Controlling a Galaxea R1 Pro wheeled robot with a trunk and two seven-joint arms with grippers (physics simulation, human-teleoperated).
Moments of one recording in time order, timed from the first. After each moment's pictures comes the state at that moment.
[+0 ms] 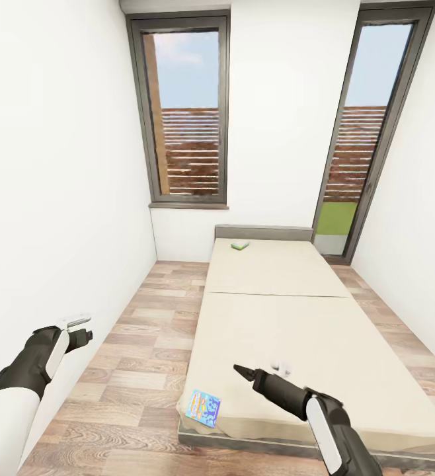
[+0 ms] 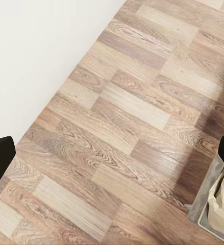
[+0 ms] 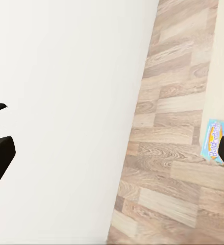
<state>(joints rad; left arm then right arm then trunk) -0.73 0.24 0.25 -0.75 0.13 0.67 0.16 -0.32 0.10 -0.13 -1.08 -0.37 0.65 0.57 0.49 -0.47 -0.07</state>
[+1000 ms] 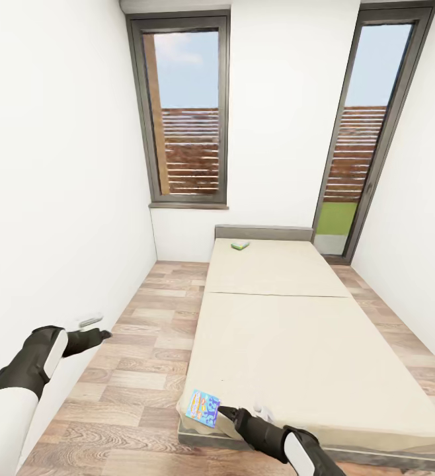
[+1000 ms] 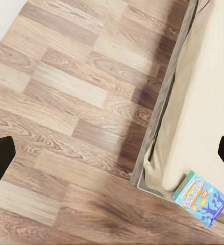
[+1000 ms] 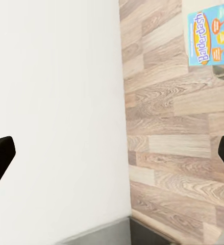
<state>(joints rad) -0.73 0.24 0.25 -0.75 0.14 0.77 -0.13 -0.45 0.13 -0.13 -0.43 -0.43 0.45 0.58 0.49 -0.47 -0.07</state>
